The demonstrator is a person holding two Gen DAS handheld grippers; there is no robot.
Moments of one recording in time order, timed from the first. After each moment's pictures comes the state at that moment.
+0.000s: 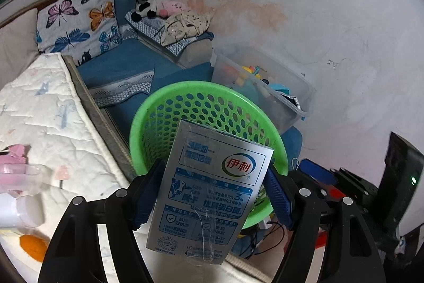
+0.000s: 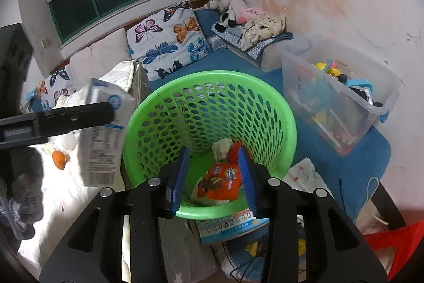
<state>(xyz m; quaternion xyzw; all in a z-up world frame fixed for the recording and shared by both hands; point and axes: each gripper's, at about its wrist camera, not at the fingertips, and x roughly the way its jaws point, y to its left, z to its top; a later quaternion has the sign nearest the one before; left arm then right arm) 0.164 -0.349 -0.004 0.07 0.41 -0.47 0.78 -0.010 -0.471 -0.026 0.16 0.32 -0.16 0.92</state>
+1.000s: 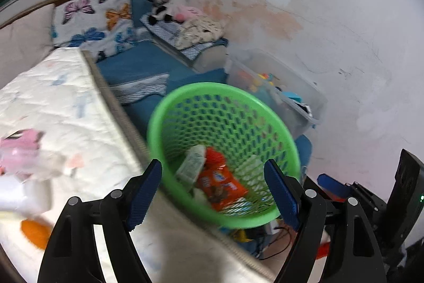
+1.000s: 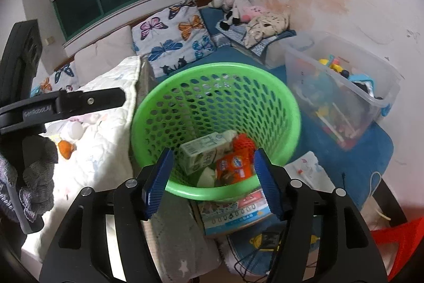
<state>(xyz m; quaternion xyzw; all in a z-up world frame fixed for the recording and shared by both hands) 0.165 -0.317 -0.010 0.05 0.40 -0.43 0.81 -0.017 -0.452 -0.029 0.16 0.32 -0.14 0.92</state>
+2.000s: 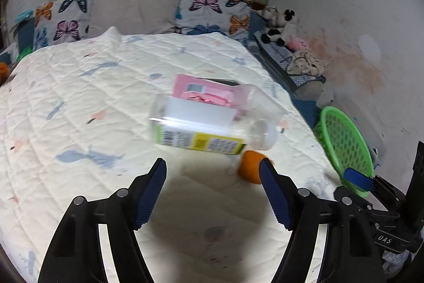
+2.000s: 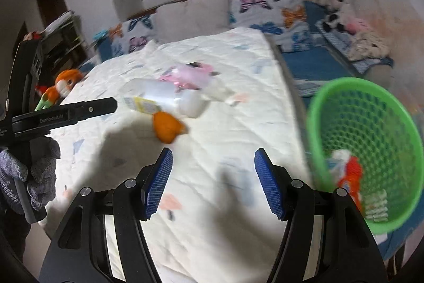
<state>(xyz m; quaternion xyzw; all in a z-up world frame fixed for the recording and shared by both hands) 0.205 -0.053 -0.030 -0.04 0.41 -0.22 0.88 0.101 -0.271 -0.027 0.07 0.36 0.08 0.93</state>
